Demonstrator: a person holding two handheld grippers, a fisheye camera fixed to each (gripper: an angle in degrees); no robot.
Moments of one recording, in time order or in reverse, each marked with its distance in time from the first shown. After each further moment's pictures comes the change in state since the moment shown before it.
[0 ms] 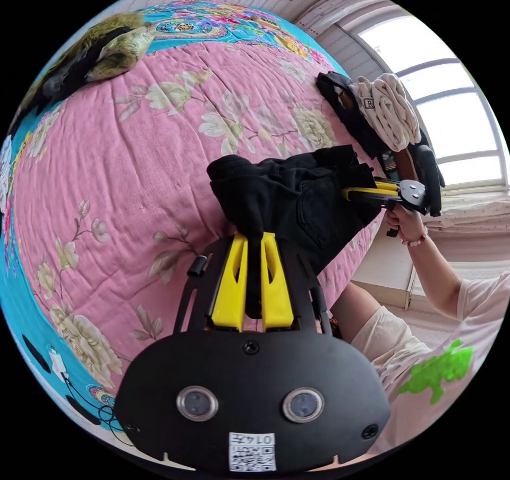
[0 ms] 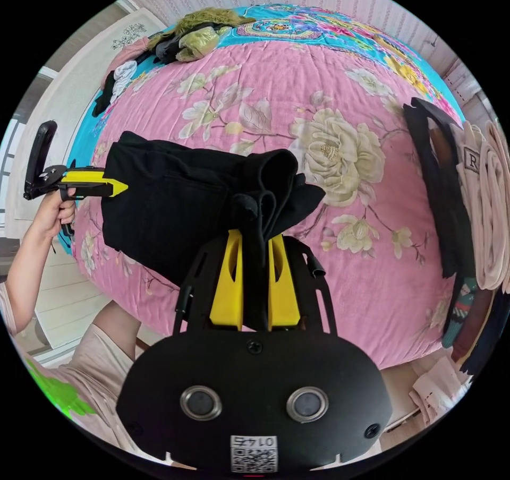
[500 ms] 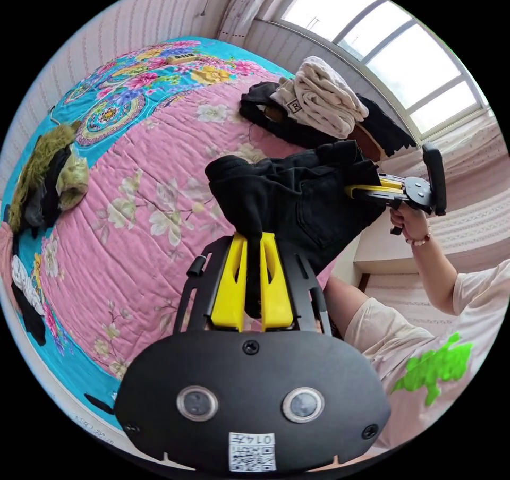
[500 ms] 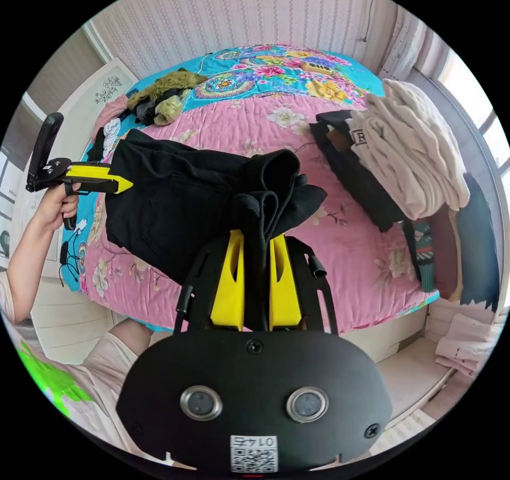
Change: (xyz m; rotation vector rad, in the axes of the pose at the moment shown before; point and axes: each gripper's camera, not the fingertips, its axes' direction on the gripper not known) left arm 0.177 -0.056 -0.075 0.033 -0.078 0.322; right arm -0.010 0.161 -0.160 0.213 0.076 0.220
